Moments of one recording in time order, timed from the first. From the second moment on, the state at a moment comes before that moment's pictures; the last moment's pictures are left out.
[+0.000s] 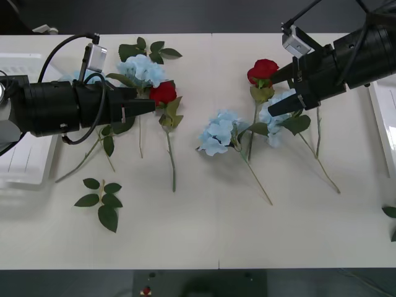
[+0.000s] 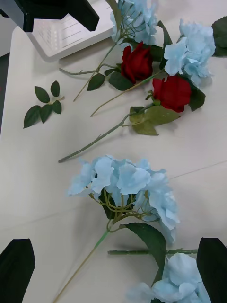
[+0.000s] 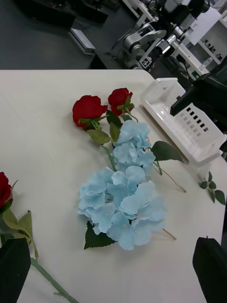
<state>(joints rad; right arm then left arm) -1.01 -1.06 0.81 -1.30 -2.14 1.12 2.70 -0.55 1.08 -0.63 -1.66 2.30 0.54 -2.44</state>
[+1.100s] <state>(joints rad) -1.18 -0.99 0.86 -0.85 -1.58 1.31 1.49 -0.51 1.07 -0.49 -1.26 2.10 0.85 -2.05</state>
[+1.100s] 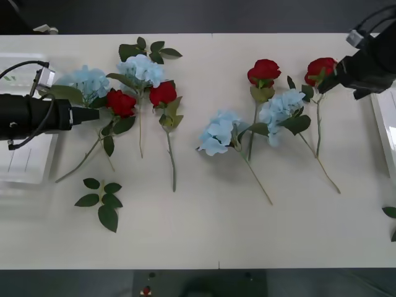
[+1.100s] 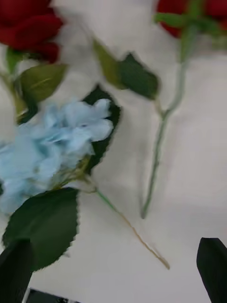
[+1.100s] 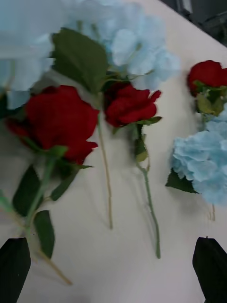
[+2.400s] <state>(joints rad) -1.18 -0.53 0.34 -0.23 -0.77 0.79 1.46 -0.58 0.76 -0.27 -1.18 1.03 0.92 -1.49</state>
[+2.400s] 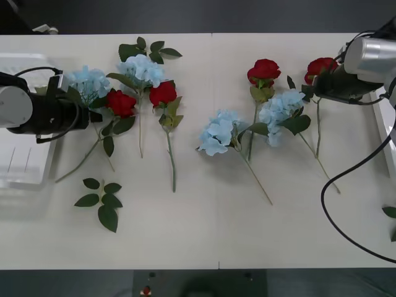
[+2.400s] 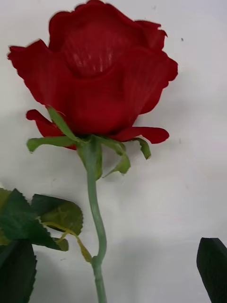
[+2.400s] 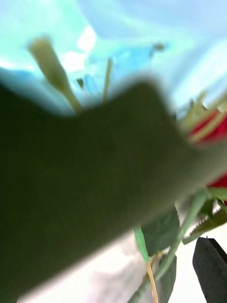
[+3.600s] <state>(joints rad) -1.14 -0.49 0.28 -0.17 -0.70 0.65 1.51 -0.58 0.58 -0.18 -1.18 0.69 0.95 -1.36</state>
